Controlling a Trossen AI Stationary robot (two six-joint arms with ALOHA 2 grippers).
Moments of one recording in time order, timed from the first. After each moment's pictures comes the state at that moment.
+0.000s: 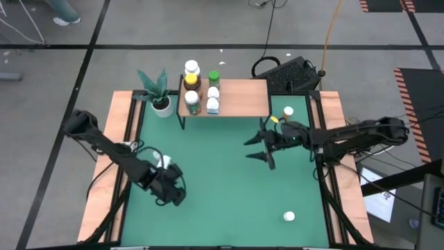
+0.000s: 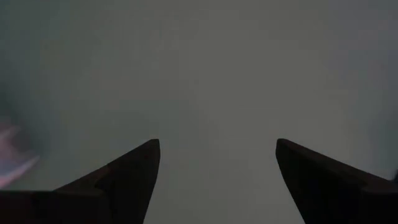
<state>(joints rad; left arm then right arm) -0.60 1.39 0.81 -0.57 -0.22 -1.36 -0.07 1.15 0.46 0.49 -0.25 0.07</state>
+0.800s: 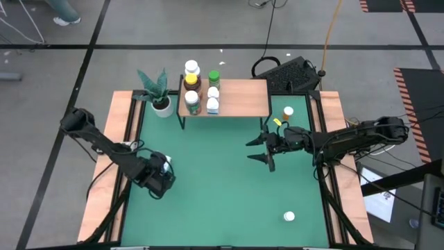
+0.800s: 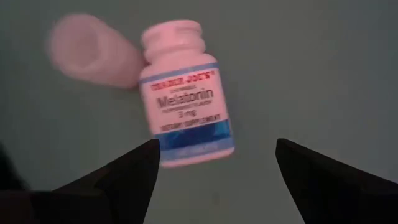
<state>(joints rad) -0.61 1.33 0.75 -1.02 -0.27 -1.66 -0.02 1.16 0.38 0.59 -0.13 0.10</state>
